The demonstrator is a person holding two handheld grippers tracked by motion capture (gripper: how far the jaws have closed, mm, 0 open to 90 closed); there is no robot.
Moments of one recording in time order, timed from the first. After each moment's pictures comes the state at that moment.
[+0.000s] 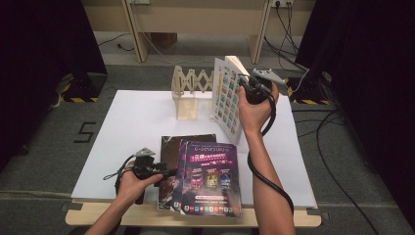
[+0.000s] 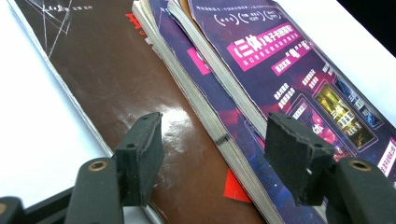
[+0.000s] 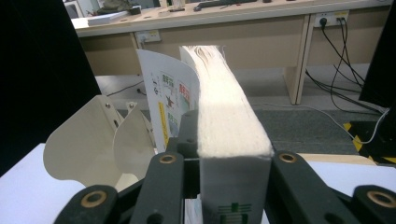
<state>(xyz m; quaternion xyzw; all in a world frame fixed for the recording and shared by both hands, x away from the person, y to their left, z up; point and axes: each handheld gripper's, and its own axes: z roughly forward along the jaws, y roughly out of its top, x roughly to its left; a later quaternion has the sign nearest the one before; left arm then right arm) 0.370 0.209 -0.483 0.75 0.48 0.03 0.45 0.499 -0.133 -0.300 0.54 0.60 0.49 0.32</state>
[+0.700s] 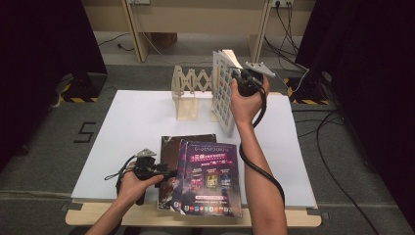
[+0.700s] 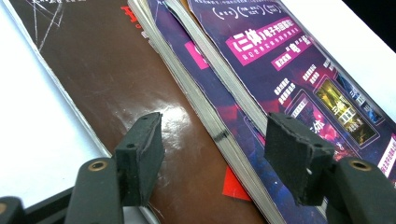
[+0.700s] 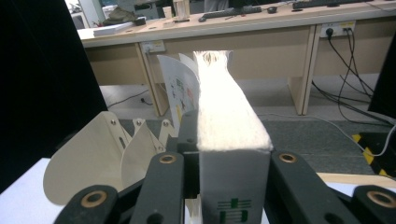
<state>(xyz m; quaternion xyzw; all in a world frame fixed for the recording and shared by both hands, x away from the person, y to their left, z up) 0.370 0.208 -0.486 0.75 0.48 0.03 0.45 0.529 -0.112 -0.299 0.54 0.59 0.51 0.33</state>
